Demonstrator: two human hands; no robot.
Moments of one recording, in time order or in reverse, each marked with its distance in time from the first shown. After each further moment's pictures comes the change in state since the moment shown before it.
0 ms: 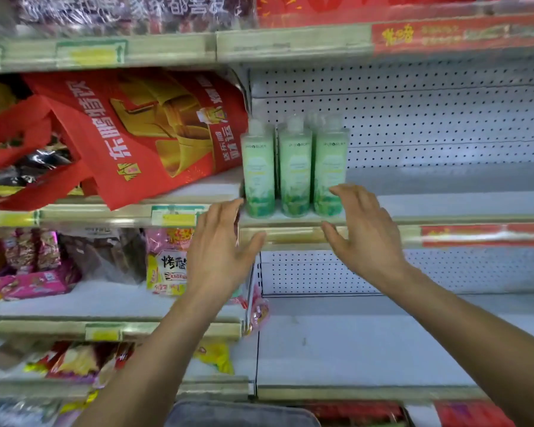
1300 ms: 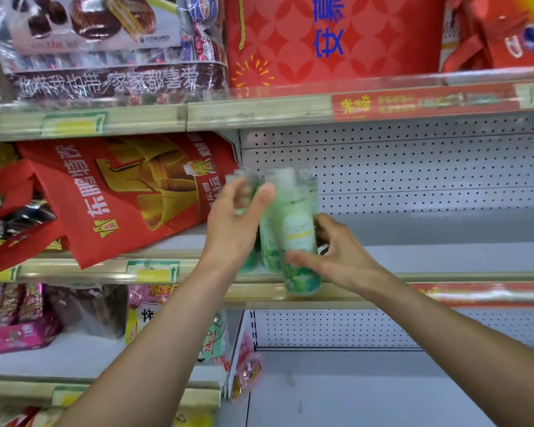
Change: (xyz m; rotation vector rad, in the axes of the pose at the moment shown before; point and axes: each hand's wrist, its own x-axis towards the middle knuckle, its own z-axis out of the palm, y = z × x) left_hand 0.098 0.085 0.009 -0.678 0.113 -0.195; right_hand 0.064 0.027 -0.017 0.767 -0.322 0.131
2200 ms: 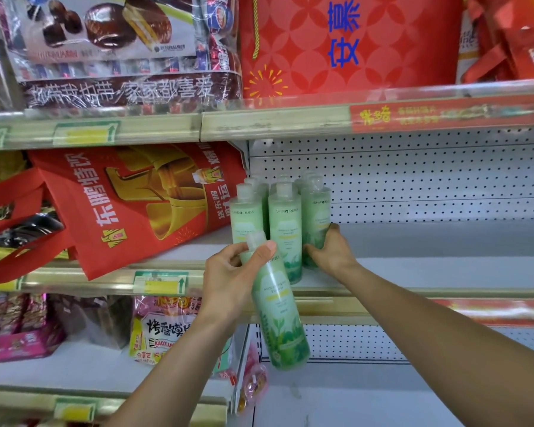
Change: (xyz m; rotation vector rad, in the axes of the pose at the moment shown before) left_hand -0.030 -0.040 -0.019 -0.250 -0.086 -0.289; right_hand 0.081 0.055 0.031 -0.119 0.216 0.313
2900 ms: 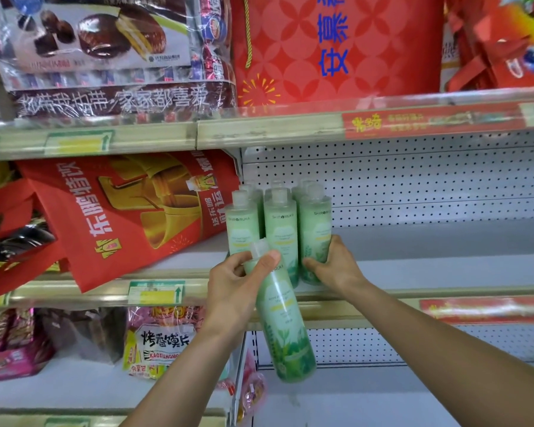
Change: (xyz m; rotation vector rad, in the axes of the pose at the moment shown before) left_hand -0.005 -0.001 0.005 -0.002 -0.047 -0.039; right_hand -0.030 0.001 -0.010 -0.002 0.031 0.003
